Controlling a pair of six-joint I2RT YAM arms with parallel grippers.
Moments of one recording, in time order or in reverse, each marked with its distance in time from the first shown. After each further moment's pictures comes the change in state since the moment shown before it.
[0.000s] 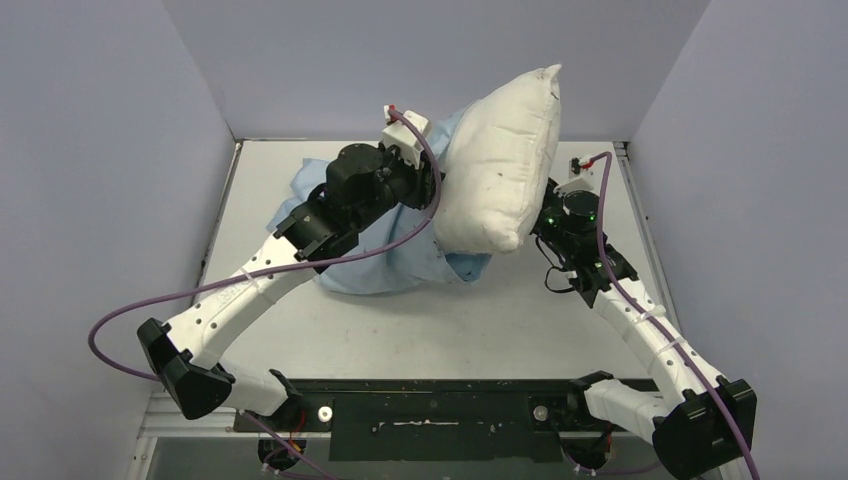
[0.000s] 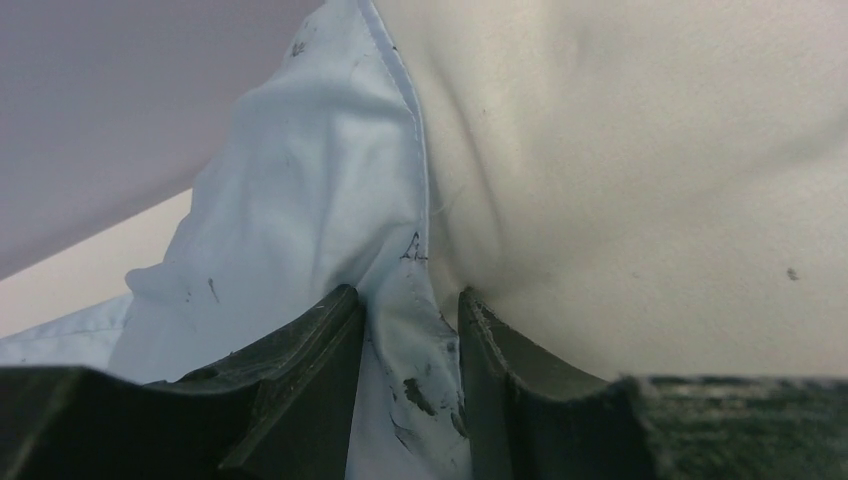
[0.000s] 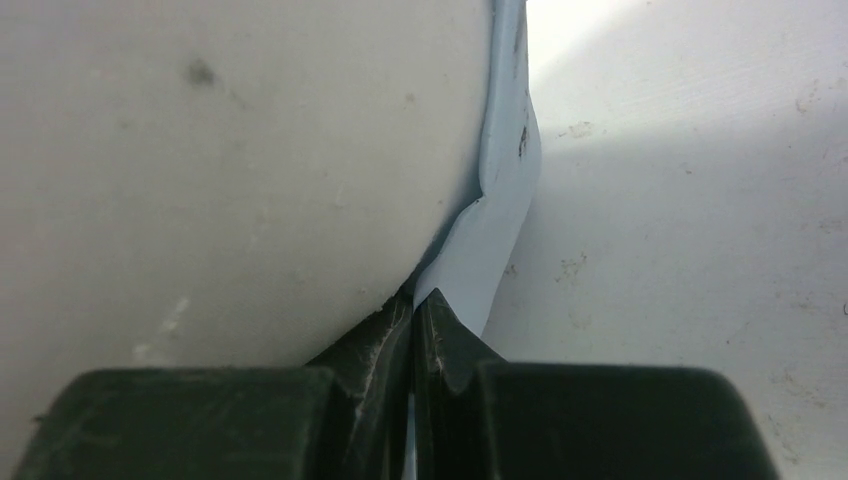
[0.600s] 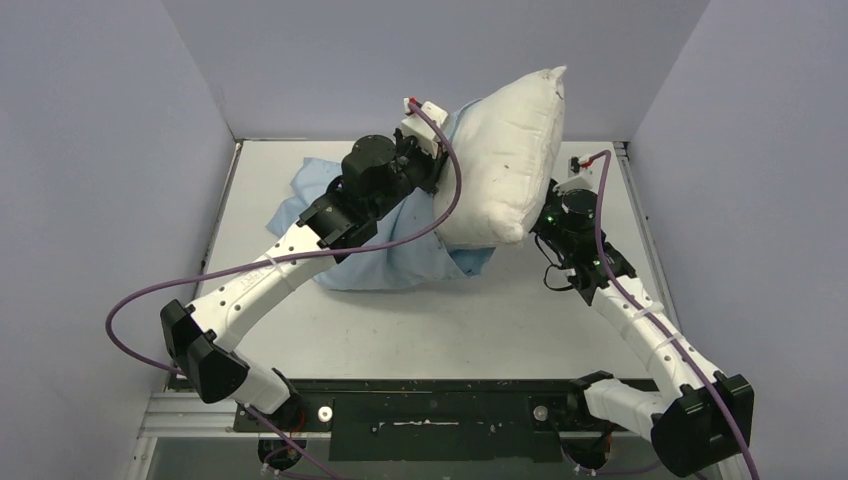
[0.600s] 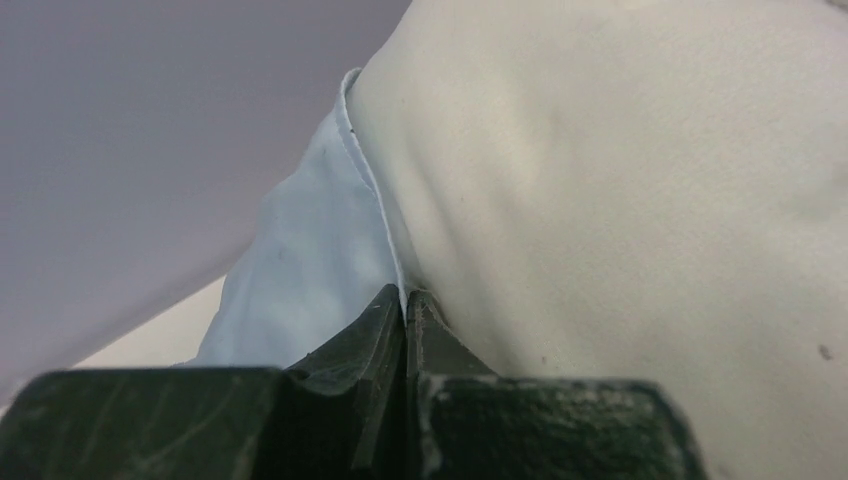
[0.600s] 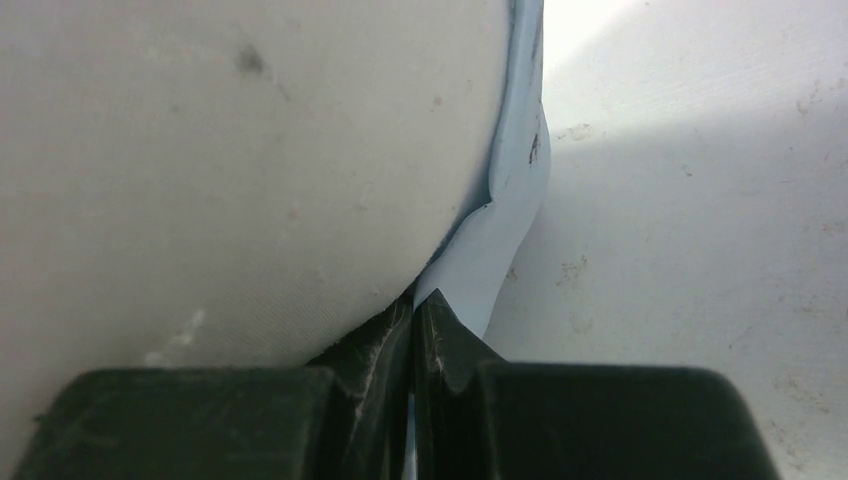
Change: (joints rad) left arm -0.007 0.117 0.054 0.168 -0.032 0.142; right arm -0.002 0.014 -0.003 0.016 0.000 0.002
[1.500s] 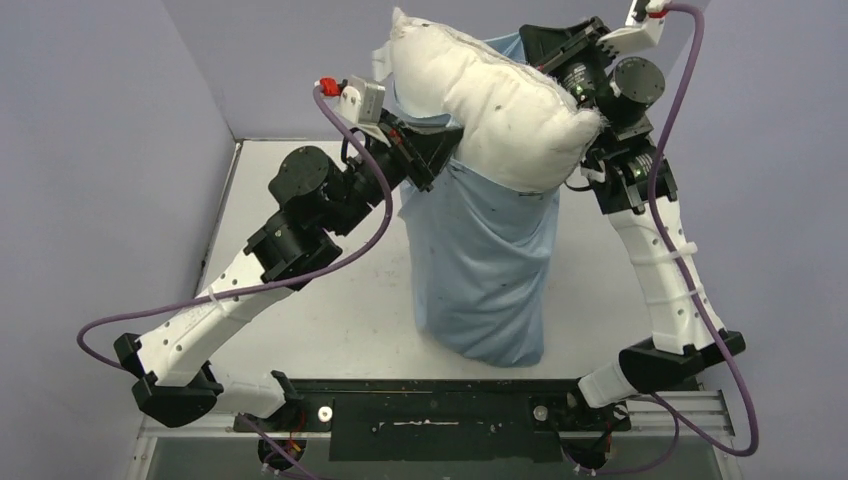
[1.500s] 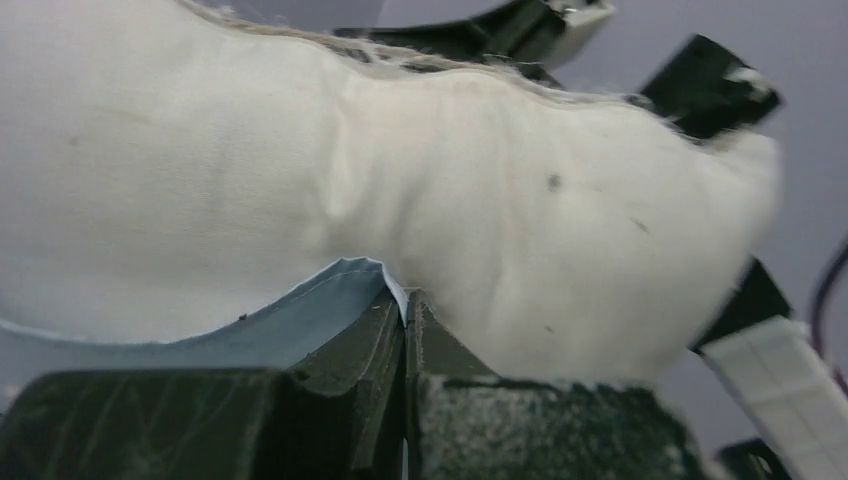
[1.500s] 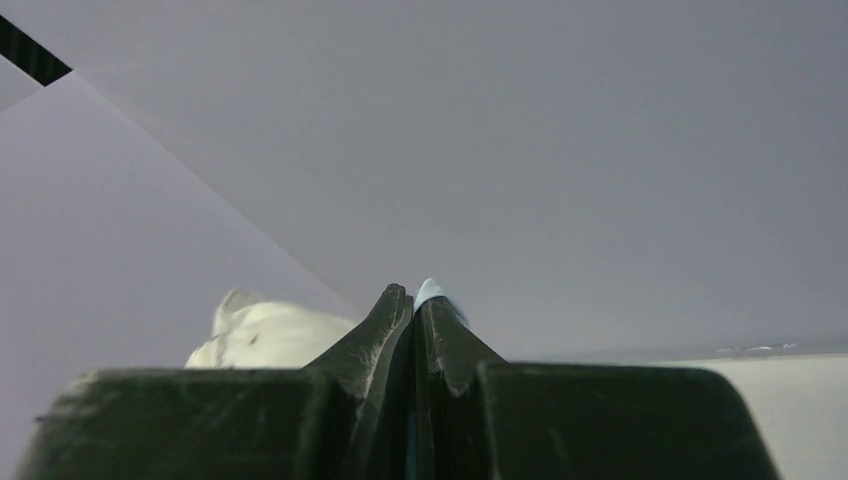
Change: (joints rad) left arm -0.108 -0.147 0.126 0.091 -0.008 -0.377; right arm 0.101 0.320 1.015 -0.189 0.236 -0.172
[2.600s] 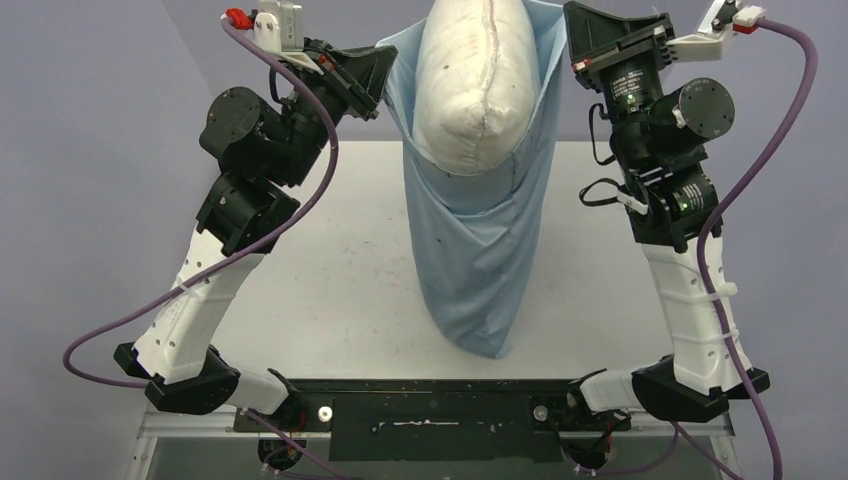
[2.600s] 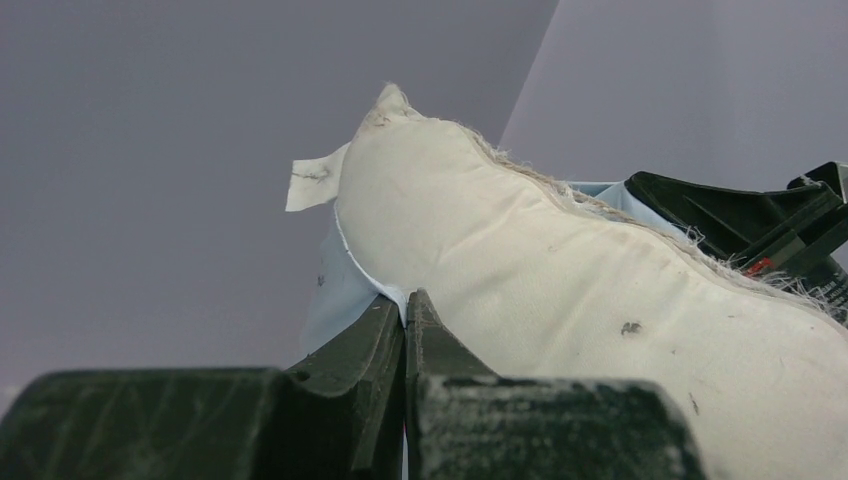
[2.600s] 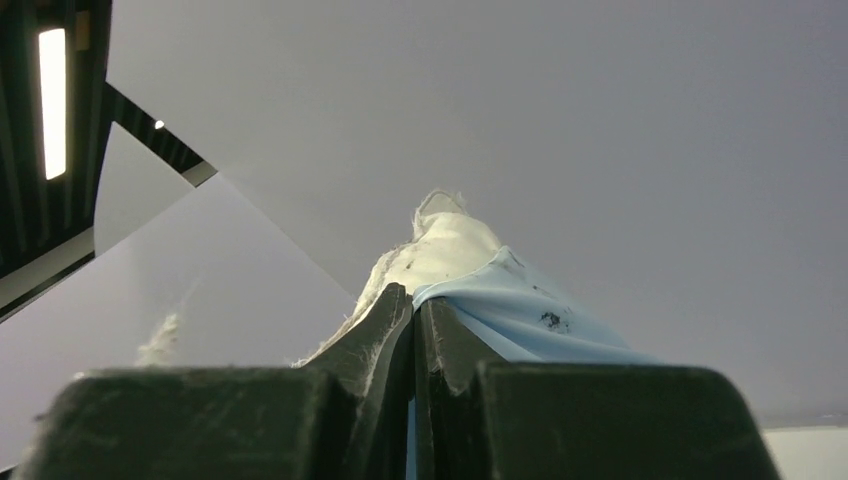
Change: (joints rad) left arm 0.205 0.074 0.350 -0.159 0.018 0.008; right arm -0.027 -0.023 0.169 -0.007 0.029 0.093
